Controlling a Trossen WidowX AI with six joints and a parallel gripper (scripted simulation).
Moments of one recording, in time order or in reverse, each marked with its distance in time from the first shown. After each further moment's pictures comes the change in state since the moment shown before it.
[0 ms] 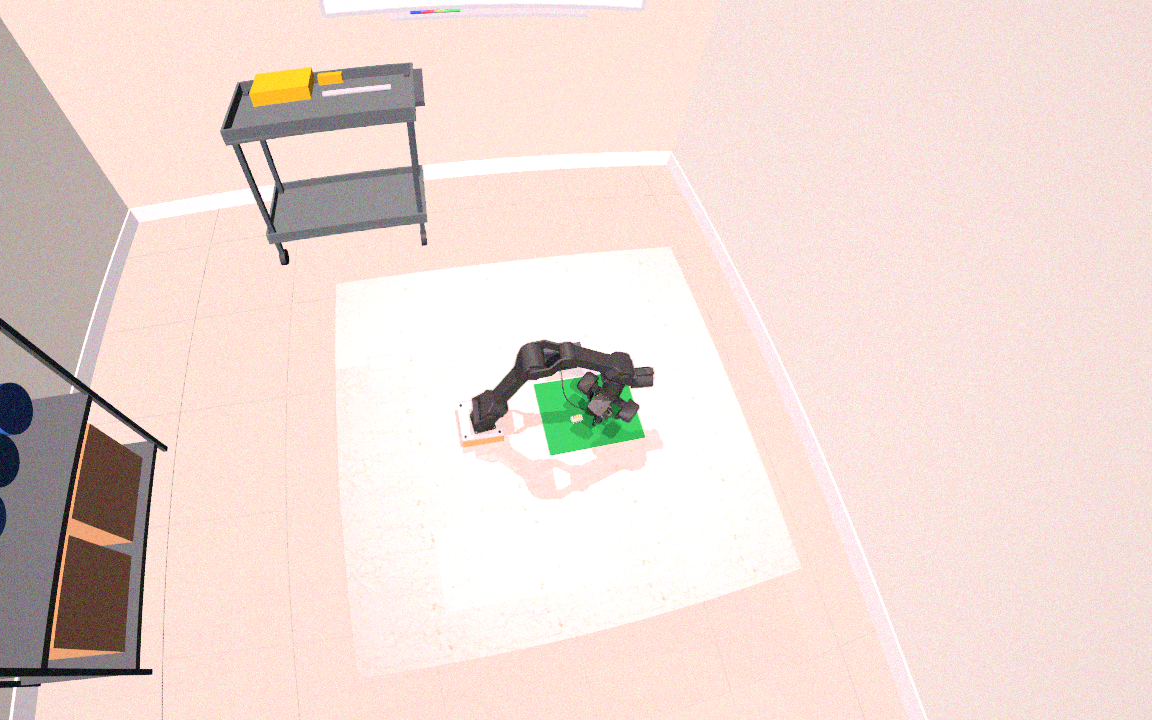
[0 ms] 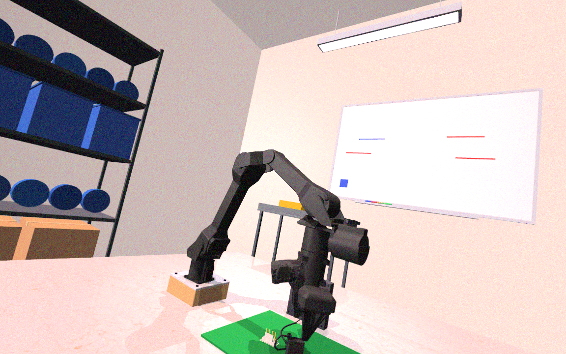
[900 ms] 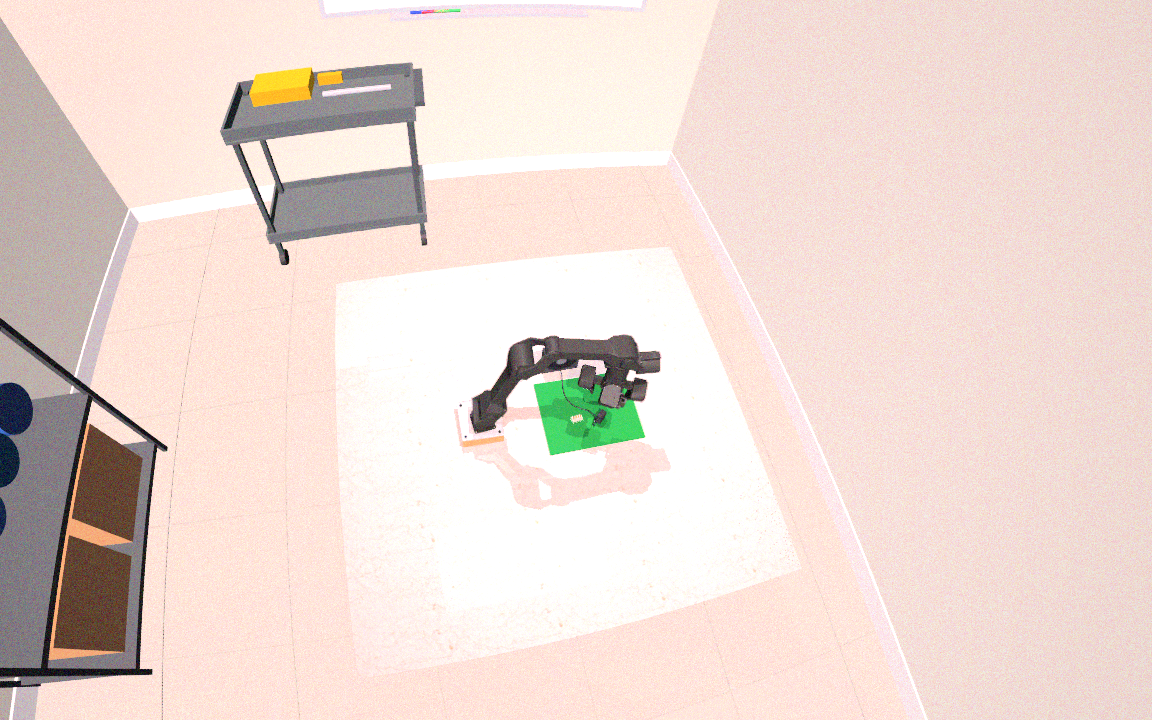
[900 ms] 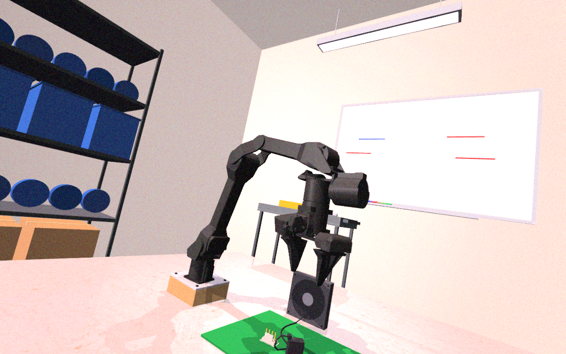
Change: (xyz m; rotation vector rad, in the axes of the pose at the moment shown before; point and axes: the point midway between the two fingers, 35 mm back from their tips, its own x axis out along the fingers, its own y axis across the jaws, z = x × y) arm -0.096 0.000 0.011 -0.391 0.029 0.020
